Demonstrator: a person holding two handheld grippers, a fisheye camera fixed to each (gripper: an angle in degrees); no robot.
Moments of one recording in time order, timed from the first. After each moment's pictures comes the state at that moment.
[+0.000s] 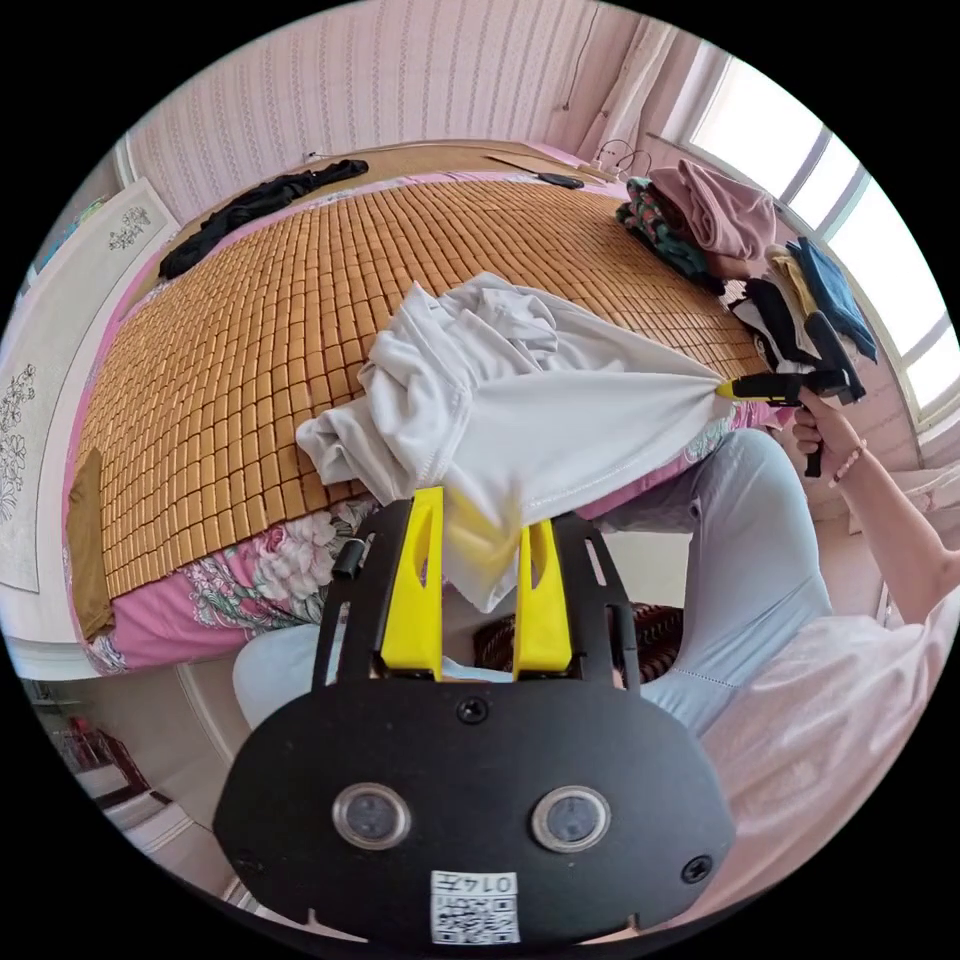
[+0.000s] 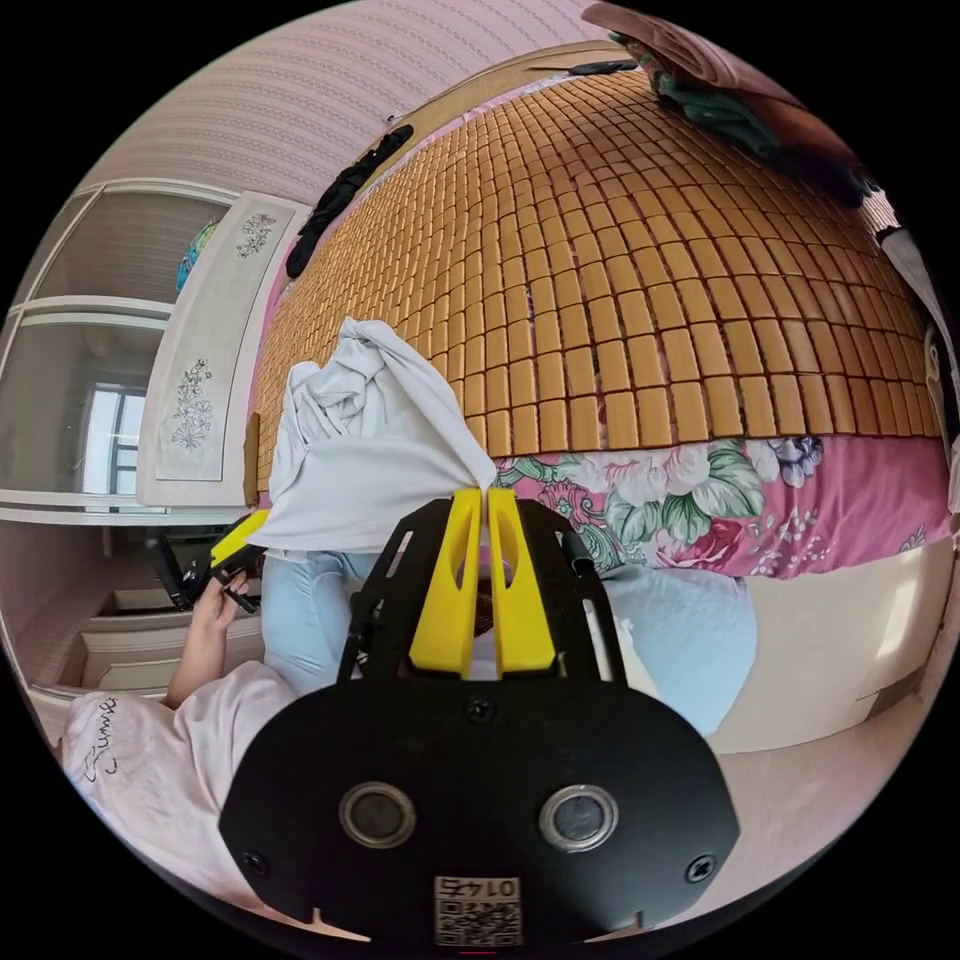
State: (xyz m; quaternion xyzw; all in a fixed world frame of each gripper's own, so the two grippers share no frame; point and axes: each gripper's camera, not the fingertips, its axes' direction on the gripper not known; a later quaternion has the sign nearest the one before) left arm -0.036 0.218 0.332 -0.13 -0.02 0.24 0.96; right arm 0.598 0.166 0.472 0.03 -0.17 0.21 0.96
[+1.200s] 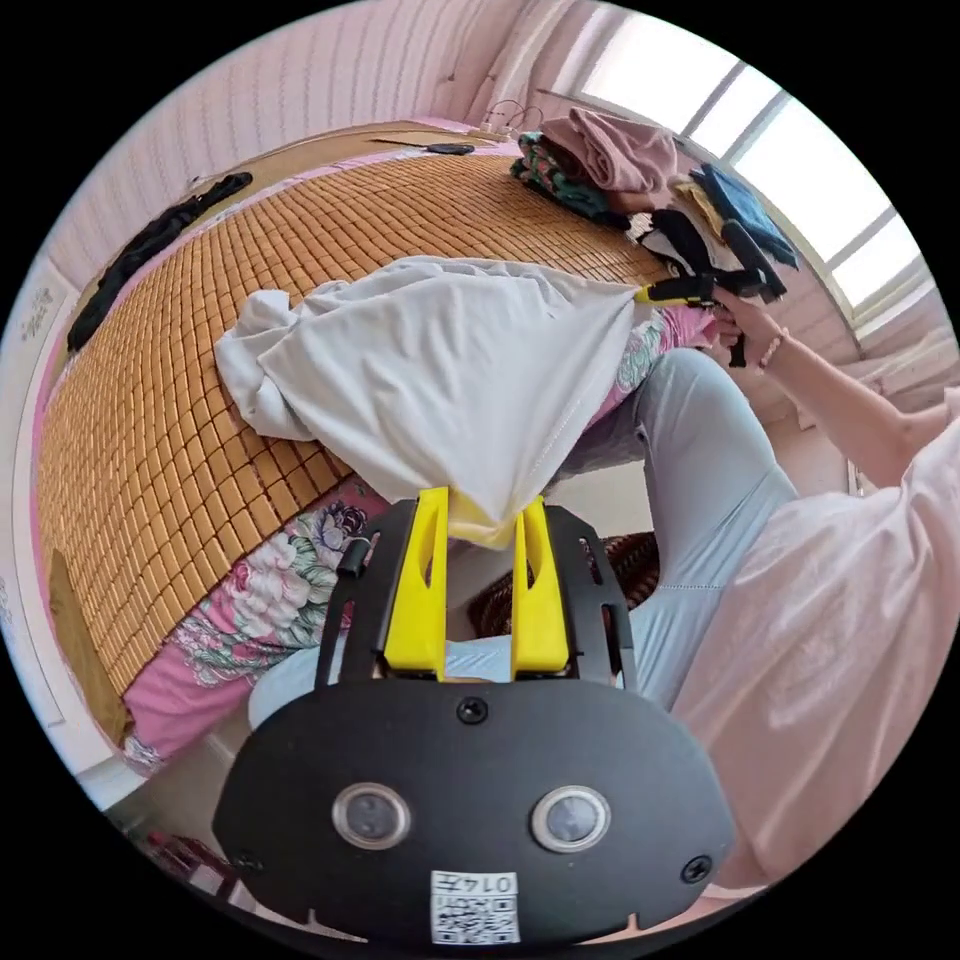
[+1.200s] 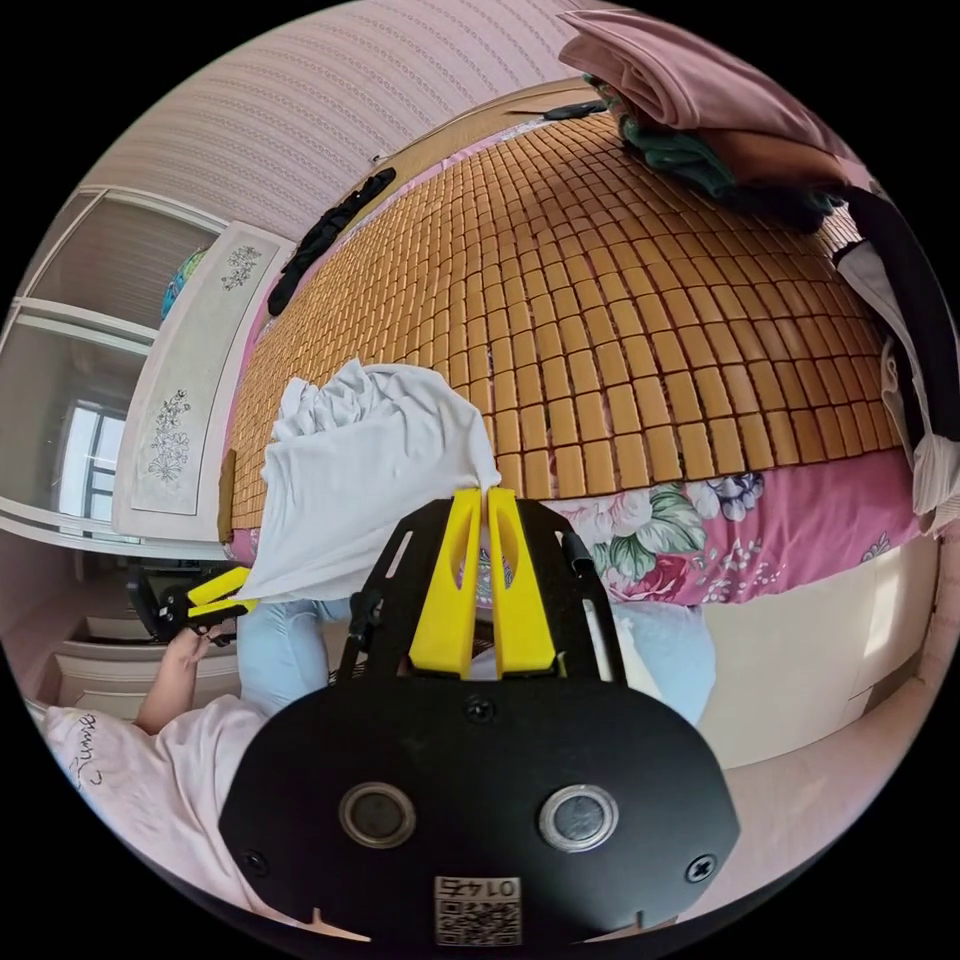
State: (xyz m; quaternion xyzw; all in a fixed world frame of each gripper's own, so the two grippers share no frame) left arm -0.023 0.187 0.358 -0.19 0.04 0.38 0.90; right arm 0.591 0.183 0.452 0.08 -0.11 0.23 0.96
